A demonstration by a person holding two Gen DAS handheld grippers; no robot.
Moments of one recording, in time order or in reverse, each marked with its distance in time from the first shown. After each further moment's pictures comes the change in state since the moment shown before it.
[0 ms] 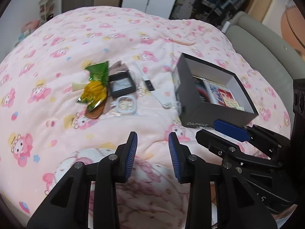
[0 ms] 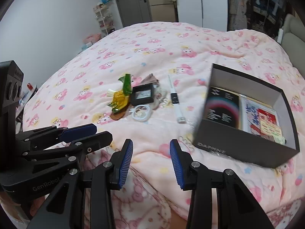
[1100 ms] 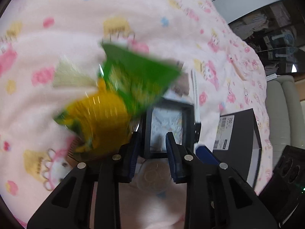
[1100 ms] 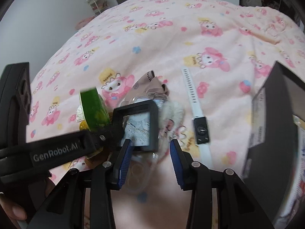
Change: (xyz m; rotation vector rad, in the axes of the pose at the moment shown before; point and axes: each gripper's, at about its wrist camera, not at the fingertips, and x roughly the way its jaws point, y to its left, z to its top) left arm 0.194 0.129 0.099 -0.550 0.220 -0.078; right arm 0.216 -0.019 0.099 0.068 0.191 0.084
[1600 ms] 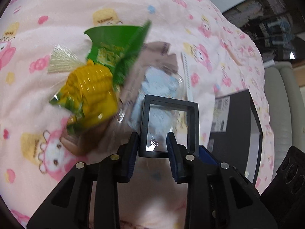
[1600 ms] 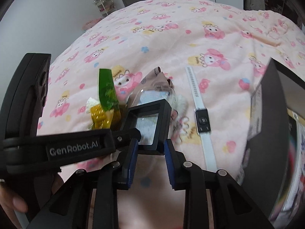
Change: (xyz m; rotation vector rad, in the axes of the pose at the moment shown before) left arm -0.015 -0.015 -0.028 0.104 0.033 0.013; right arm -0.038 -0.001 -0.031 -0.010 -0.034 0.023
